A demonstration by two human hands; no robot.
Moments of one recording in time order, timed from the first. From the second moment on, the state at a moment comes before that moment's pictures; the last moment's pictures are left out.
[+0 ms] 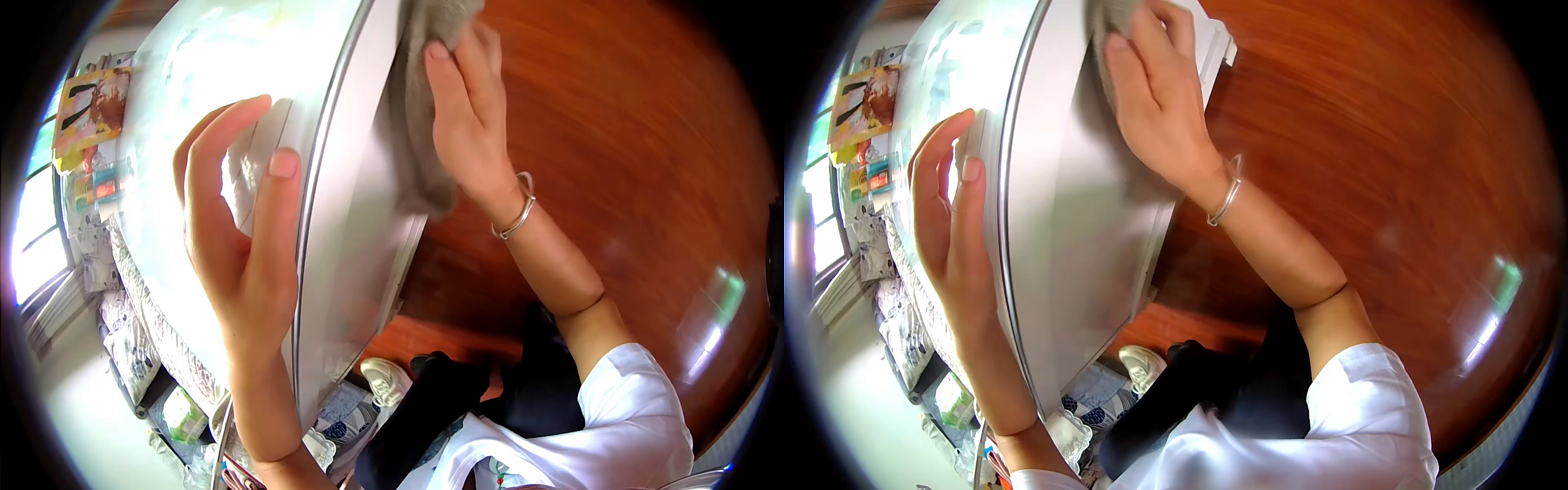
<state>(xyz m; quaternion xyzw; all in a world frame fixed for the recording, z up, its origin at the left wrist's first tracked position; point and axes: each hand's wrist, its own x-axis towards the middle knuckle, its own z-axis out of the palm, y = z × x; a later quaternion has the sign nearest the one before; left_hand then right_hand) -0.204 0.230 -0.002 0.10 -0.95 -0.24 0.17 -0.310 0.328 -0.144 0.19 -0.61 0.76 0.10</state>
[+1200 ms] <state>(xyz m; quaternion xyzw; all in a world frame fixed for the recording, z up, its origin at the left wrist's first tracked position) -0.073 0.127 0.000 0.23 -0.86 -0.35 0.29 -0.258 0.338 -0.117 0.33 -0.70 0.62 0.17</state>
